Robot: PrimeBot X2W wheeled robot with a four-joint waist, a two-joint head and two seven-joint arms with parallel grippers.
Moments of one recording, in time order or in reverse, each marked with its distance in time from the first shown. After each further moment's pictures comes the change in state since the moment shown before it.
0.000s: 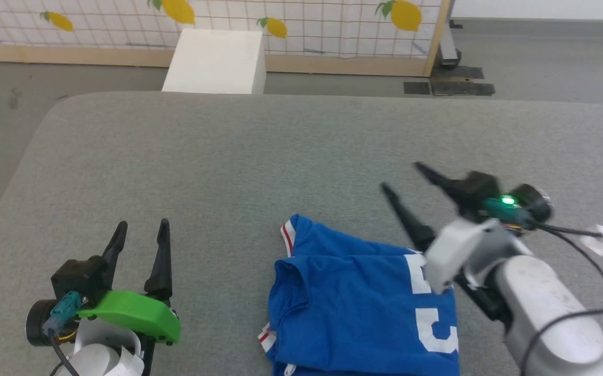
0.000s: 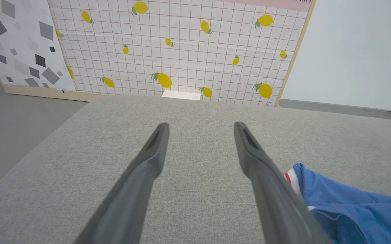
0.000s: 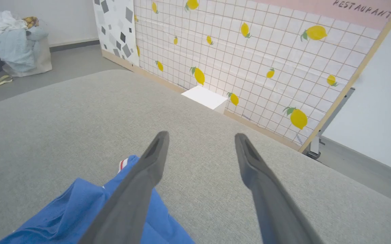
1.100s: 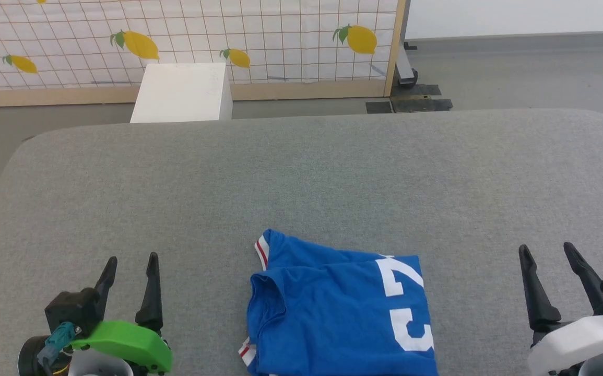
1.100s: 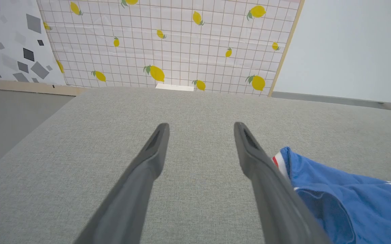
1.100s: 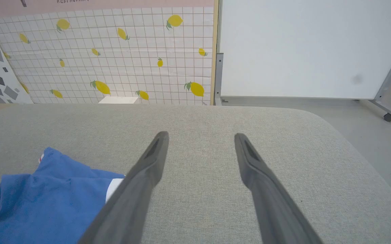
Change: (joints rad) left arm 0.101 0.004 0.026 0.013 -0.015 0.012 -0.017; right arm 0.587 0.154 -0.548 -0.525 -0.127 0.000 0.101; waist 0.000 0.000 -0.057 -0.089
